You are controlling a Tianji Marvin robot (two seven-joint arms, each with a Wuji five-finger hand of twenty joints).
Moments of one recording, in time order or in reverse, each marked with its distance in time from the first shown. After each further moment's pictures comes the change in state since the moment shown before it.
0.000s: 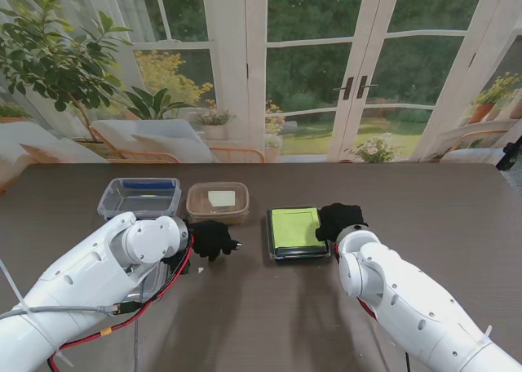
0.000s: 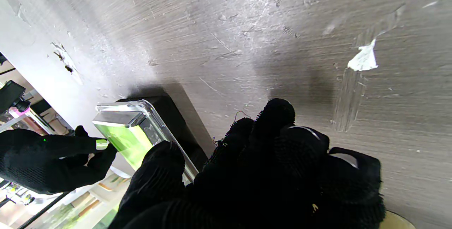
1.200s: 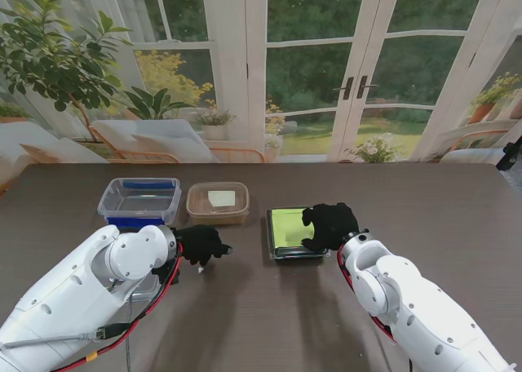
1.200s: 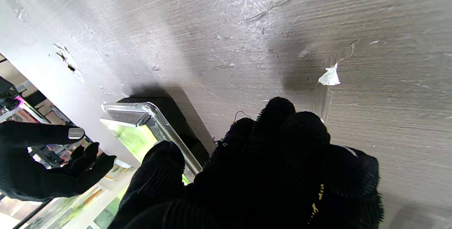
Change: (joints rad) left arm 0.184 0.027 -0.180 -0.192 0.118 0.028 -0.020; right arm -0.149 0.028 0.151 -0.117 -0.136 -0.347 -0.117; left_hand 0.000 0.000 0.000 0.000 0.000 -0.001 0.000 0.000 -0.002 -0.002 -0.057 -0.077 -0.034 0.012 -0.143 -0.049 -0.074 -0.001 -0.077 -0.015; right_hand -0.145 -0.141 -0.027 0.086 -0.162 -0.025 -0.180 0.111 -0.187 -0.020 -0.104 -0.074 -0.216 -0.004 -0.342 -0.114 0.037 -0.023 -0.057 -0.015
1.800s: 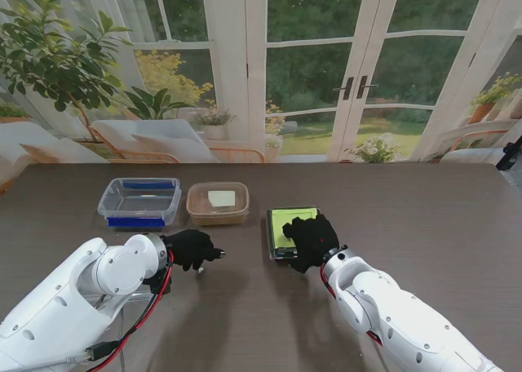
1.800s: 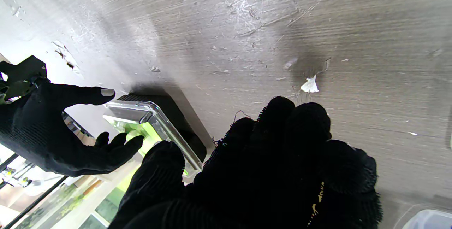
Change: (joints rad) left arm 0.136 0.008 -0.113 -0.127 0.070 0.021 0.006; right arm 0.076 -0.001 -0.217 0.112 -0.060 0.040 -0.159; left_hand 0.000 0.000 0.000 0.000 0.000 -0.003 0.000 0.000 -0.001 0.000 -0.063 -0.096 -0.030 0.017 -0.108 -0.052 -0.041 -0.007 -0.035 -0.024; right_hand 0.026 -0.184 0.003 -0.036 -0.096 0.005 0.026 0.019 -0.103 -0.032 0.013 -0.016 -0.127 0.000 -0.024 -0.008 0.000 -0.037 -0.045 0.000
